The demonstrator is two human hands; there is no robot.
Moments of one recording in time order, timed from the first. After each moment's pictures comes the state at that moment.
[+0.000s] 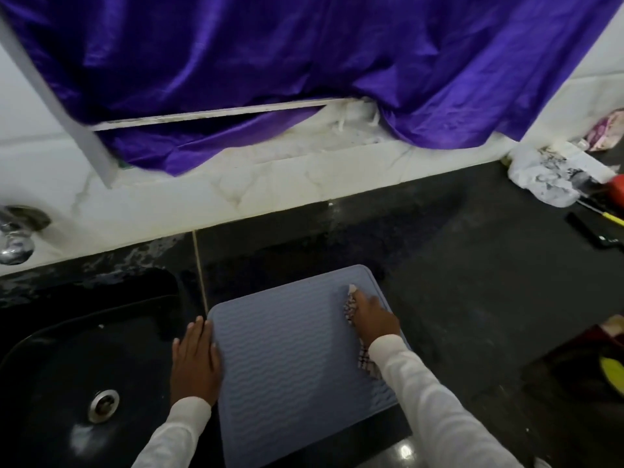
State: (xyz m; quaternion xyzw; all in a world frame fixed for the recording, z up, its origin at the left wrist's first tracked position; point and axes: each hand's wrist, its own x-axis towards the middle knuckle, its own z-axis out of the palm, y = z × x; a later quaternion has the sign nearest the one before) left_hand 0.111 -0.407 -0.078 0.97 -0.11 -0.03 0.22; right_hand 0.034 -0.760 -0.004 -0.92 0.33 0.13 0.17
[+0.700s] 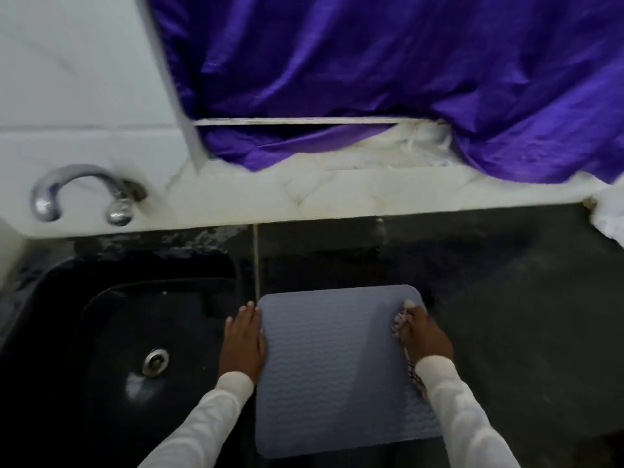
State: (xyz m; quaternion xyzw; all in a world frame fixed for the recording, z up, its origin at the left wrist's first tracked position) left_hand 0.105 -0.409 -0.064 0.97 -0.10 -0.04 0.22; right_hand 0.034 -0.764 0.016 -0.92 0.31 0.10 0.22
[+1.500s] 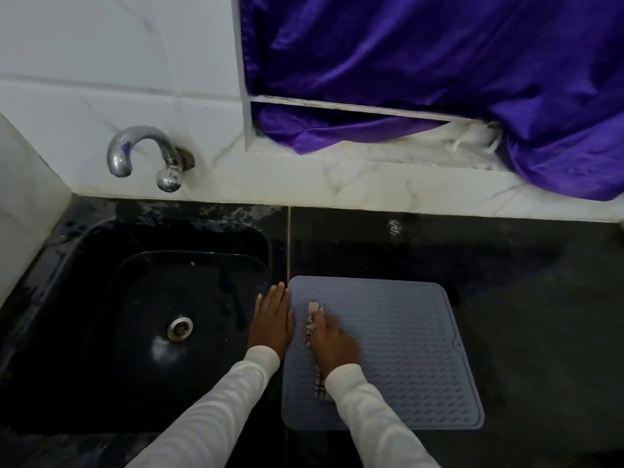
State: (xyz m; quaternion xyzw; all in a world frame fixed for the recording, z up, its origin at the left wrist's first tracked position) left_hand 0.105 -0.405 -0.066 0.97 -0.12 -0.05 0.21; right_hand 0.048 -0.544 -0.013 -0.99 0.05 0.12 0.05
